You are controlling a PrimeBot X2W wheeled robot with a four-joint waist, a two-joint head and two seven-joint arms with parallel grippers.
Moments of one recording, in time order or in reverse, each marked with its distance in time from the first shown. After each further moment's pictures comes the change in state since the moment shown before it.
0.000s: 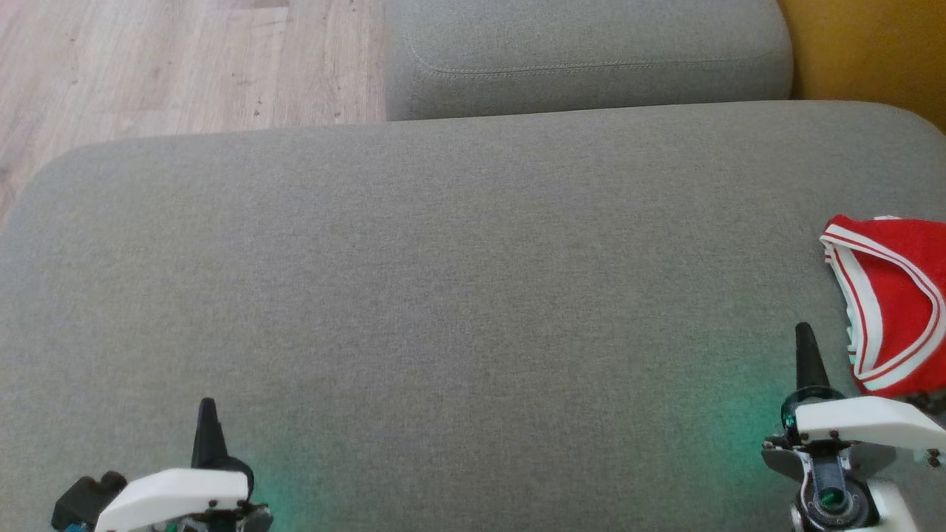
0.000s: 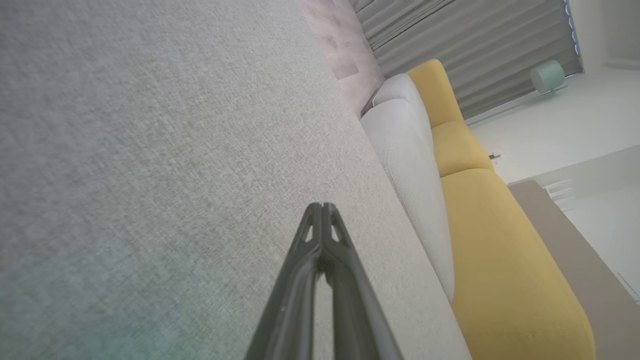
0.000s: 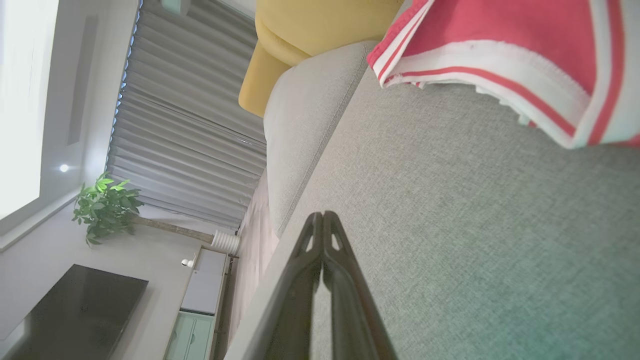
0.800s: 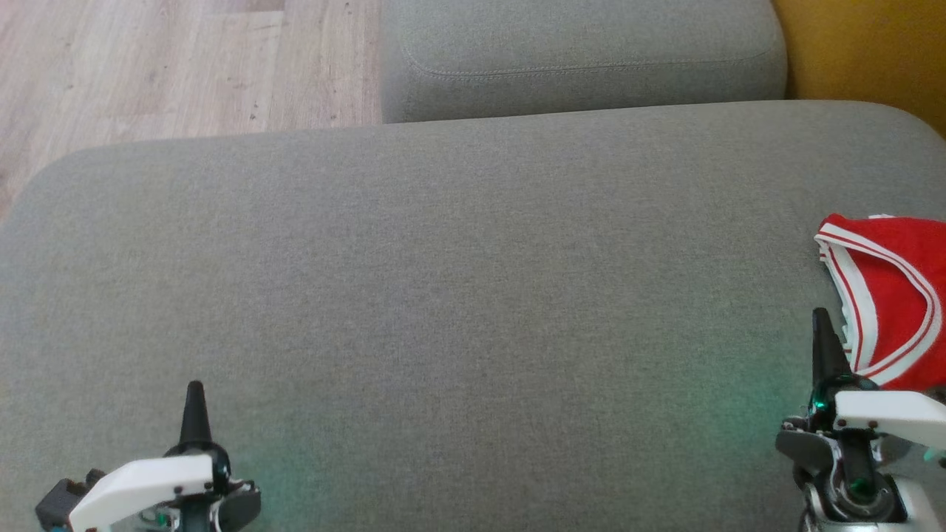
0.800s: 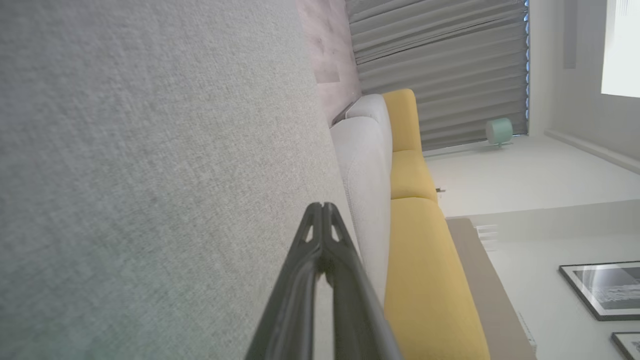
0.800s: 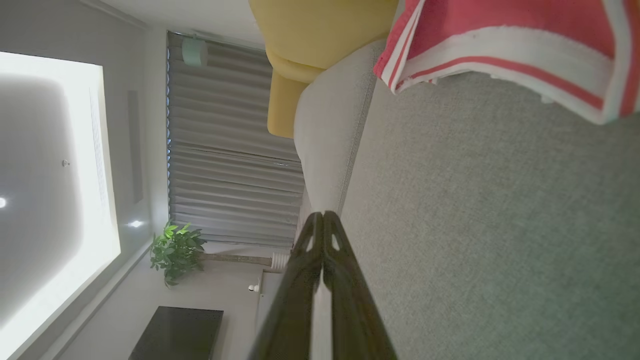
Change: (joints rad) left arm -0.015 0.000 0.038 -0.051 -0.247 -0.025 0.066; right arm 0.003 0.000 -0.030 -0.067 0.259 0.000 0.063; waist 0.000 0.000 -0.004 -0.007
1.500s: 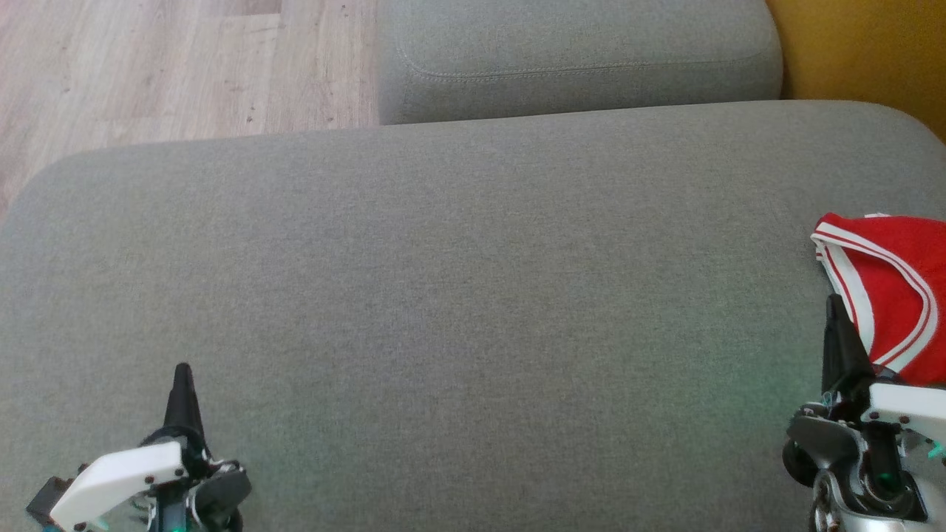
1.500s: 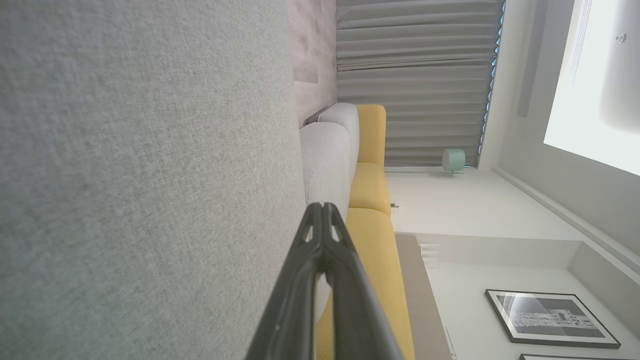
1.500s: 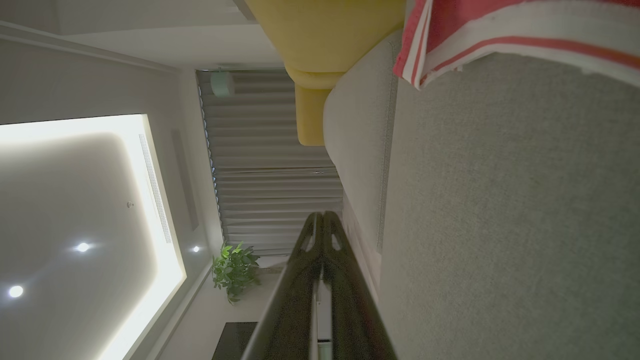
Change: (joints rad) left arm -0.020 -0.001 0.035 -0.036 -0.209 -0.021 0.052; right arm 0.001 0.000 -0.028 -0.059 0.222 0.000 0.055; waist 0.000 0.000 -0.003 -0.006
